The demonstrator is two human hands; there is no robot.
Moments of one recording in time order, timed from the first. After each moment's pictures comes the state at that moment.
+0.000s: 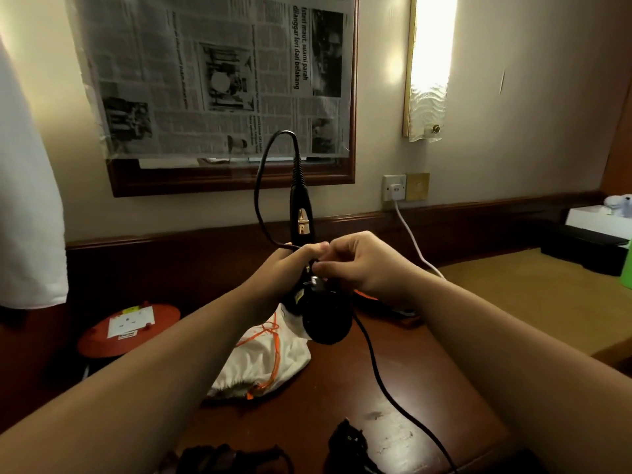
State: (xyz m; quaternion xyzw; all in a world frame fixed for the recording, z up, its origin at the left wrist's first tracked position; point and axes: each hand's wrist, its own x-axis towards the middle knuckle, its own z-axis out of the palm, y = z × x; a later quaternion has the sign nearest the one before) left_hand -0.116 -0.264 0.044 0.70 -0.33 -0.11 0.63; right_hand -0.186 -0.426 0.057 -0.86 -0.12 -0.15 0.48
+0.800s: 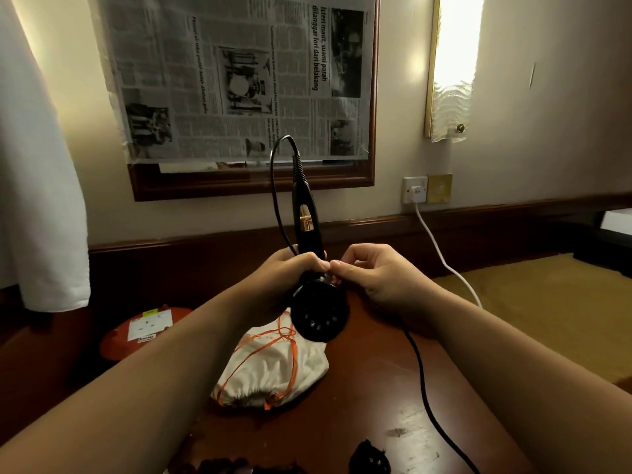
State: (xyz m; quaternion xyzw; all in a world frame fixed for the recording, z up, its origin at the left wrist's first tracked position) left_hand -0.102 -0.240 0.055 0.69 -0.27 -0.18 0.65; right_hand -0.170 -0.419 0.045 -0.81 -0.08 -0.13 0.57
